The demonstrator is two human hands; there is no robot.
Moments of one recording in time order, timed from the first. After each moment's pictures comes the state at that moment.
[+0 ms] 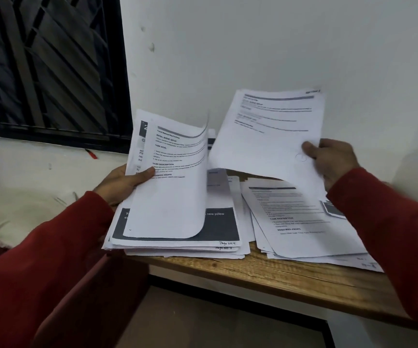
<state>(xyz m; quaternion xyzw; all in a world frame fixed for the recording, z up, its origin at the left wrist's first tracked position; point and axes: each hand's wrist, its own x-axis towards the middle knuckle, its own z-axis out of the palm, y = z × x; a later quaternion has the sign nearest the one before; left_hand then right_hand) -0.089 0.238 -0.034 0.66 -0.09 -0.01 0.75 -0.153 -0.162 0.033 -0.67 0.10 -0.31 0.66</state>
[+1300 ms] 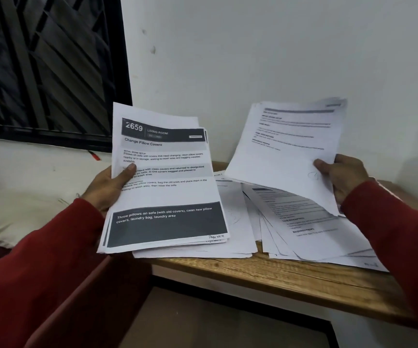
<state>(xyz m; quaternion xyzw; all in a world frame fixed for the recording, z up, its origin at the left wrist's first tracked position) -0.092 0.257 -0.040 0.66 -0.06 0.06 0.74 -0.150 -0.200 0.001 -0.66 0.14 -0.29 0.69</state>
